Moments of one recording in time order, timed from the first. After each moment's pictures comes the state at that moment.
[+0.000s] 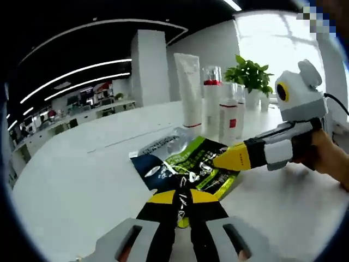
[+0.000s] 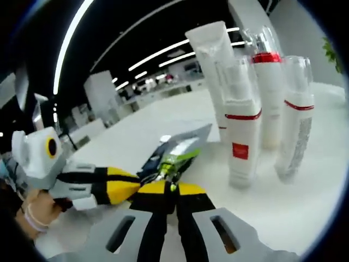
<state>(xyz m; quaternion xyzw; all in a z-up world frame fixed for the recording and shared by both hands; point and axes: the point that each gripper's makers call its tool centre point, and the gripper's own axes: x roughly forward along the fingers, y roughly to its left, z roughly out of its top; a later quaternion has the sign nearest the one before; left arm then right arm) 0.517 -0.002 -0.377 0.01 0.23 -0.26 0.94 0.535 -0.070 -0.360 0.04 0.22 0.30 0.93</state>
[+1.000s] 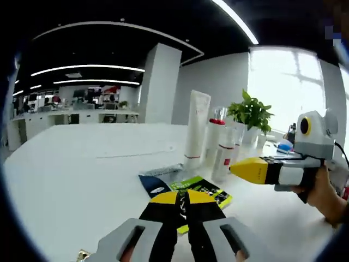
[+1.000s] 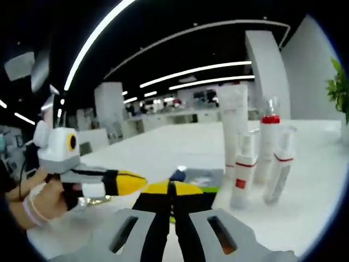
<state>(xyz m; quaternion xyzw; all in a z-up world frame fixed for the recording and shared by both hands) 0.503 0.024 -0.316 -0.09 0.14 -0.26 0.95 0.506 -0.063 -0.296 0.04 0.10 0.32 0.94</state>
